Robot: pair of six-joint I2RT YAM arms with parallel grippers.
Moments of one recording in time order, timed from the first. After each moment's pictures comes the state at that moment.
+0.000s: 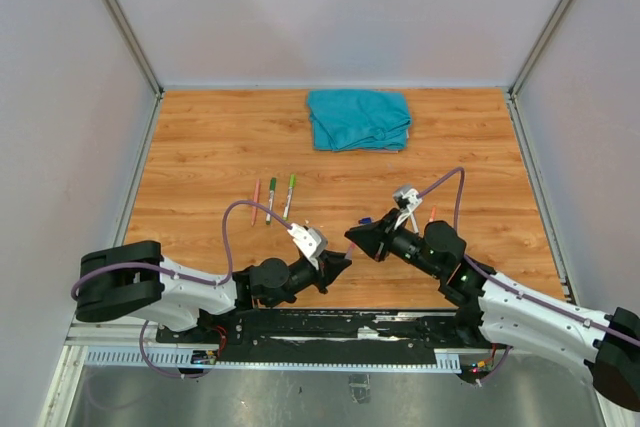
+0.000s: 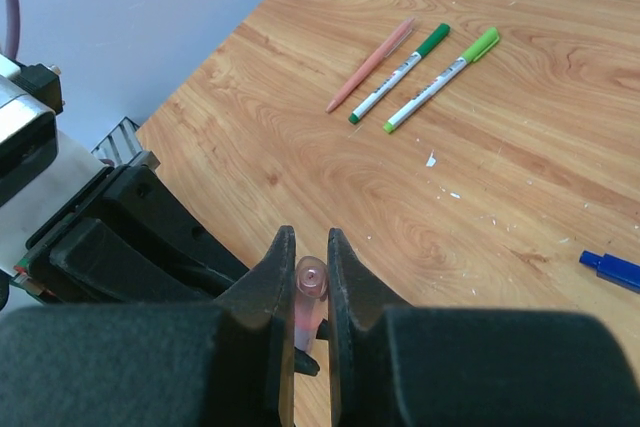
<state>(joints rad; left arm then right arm) -1.33 1.30 0.24 1.02 -0.38 -0.31 0.91 0.76 0.29 0.37 -0.08 0.48</state>
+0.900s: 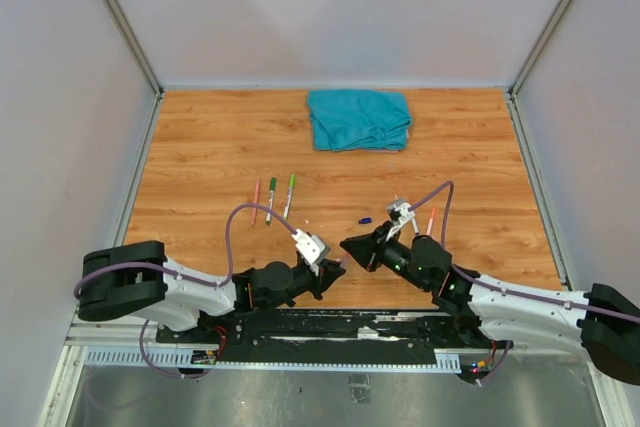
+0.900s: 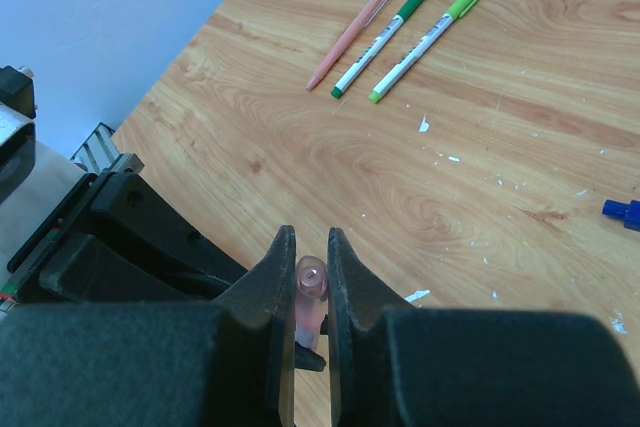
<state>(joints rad) -1.34 1.31 0.21 0.93 -0.37 -0.31 1.06 0.87 0.19 0.54 0.14 0.55</state>
